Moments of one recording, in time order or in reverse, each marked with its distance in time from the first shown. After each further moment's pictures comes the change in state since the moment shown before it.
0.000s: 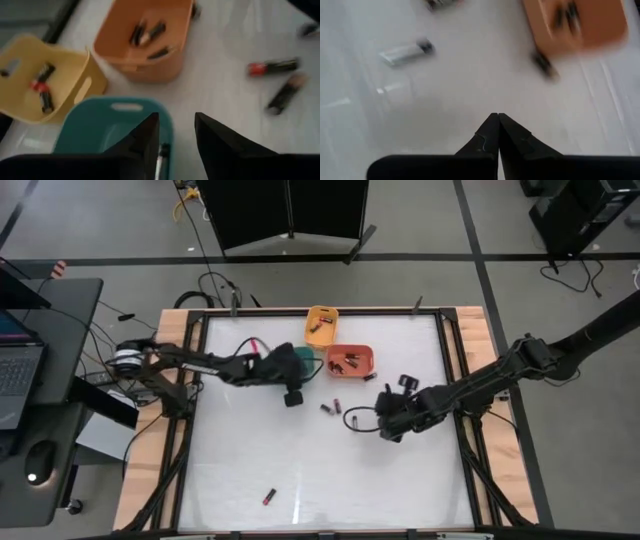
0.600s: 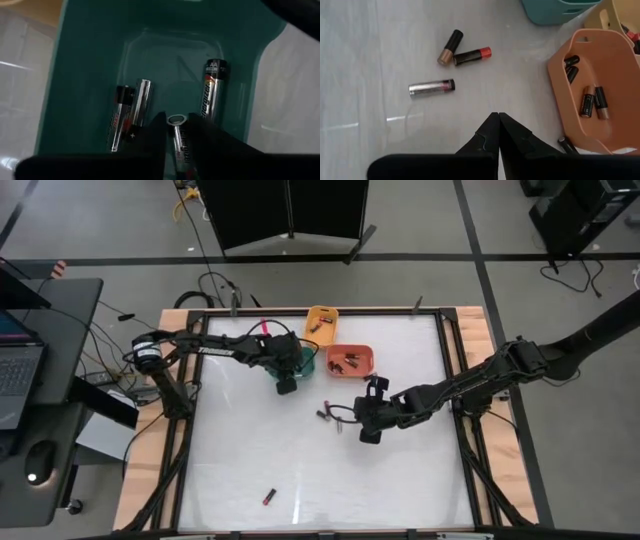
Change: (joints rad) left arm 0.195 0.143 0.186 -0.473 0.120 -0.005; right arm -0.066 0.095 0.000 0.446 0.012 -0.352
